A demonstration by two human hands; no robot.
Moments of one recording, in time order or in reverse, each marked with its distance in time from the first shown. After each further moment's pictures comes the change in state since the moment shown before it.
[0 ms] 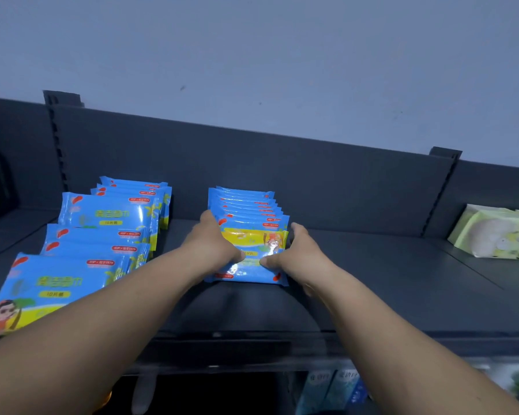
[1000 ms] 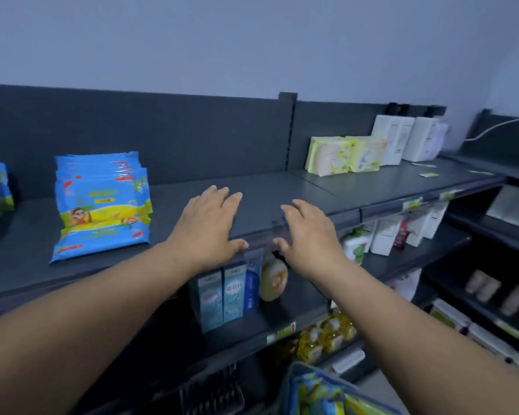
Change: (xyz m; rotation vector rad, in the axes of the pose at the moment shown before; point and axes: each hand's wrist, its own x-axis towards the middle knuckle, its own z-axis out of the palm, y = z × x) left_hand -0.145 0.085 0.128 0.713 -0.128 0.904; right_hand -0.167 0.104 -0.175 -0.987 0.385 -0.125
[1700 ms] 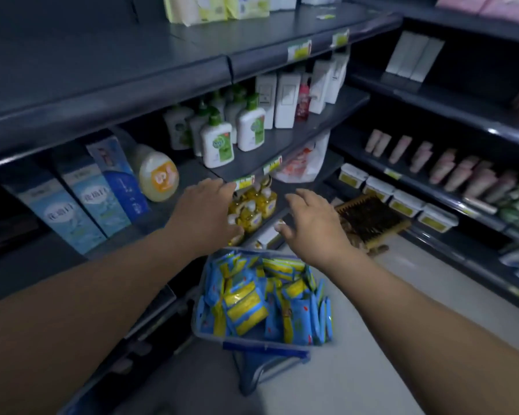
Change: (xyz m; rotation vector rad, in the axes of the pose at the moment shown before) left_hand -0.028 0.203 0.165 -0.128 -0.320 0.317; right_hand -0.198 0.188 0.073 -0.015 -0.223 0.412
